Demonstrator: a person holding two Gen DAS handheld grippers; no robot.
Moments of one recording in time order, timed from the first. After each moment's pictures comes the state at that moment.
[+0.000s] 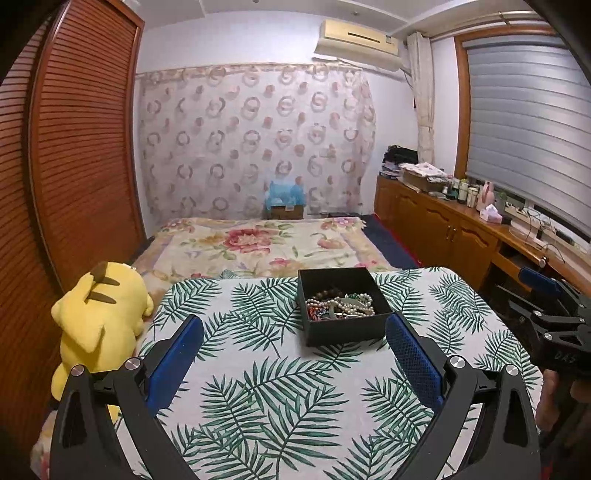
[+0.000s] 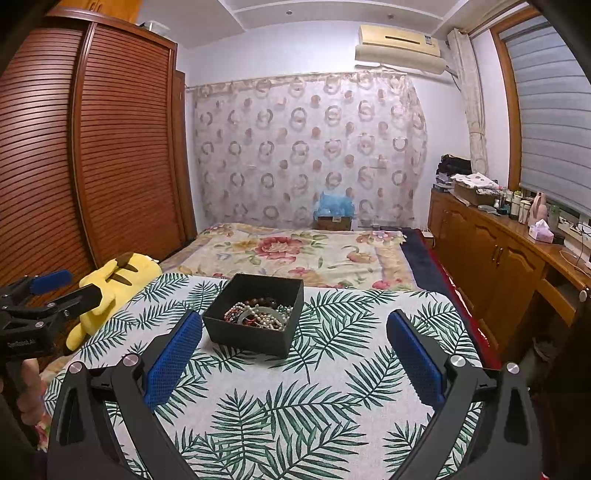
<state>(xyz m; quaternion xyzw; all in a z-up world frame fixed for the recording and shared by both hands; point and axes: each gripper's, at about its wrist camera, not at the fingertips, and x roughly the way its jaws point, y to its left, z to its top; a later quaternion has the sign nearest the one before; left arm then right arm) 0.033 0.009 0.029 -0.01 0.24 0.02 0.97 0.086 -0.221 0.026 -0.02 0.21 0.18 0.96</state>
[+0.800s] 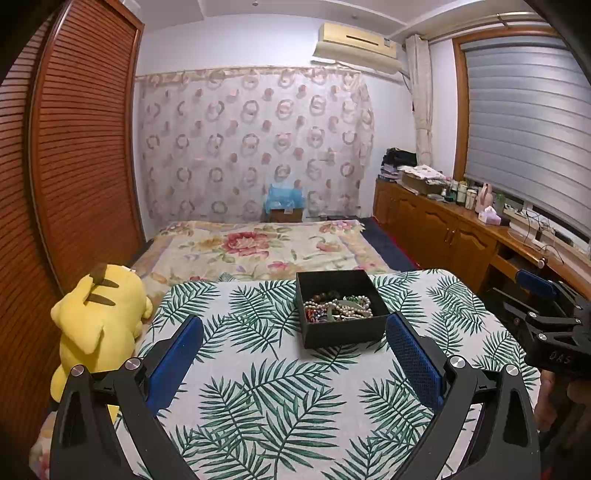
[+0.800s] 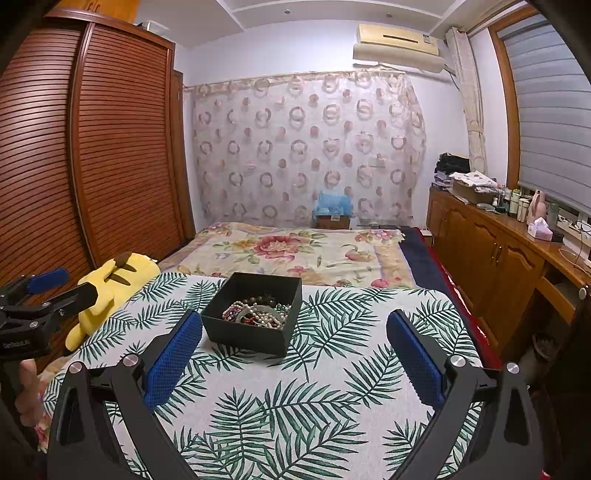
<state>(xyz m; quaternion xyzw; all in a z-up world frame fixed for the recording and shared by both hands) 0.027 0.006 0.036 -0.01 0.23 0.02 0.97 0.086 -0.222 0.026 -0.02 0.21 0.18 0.96</state>
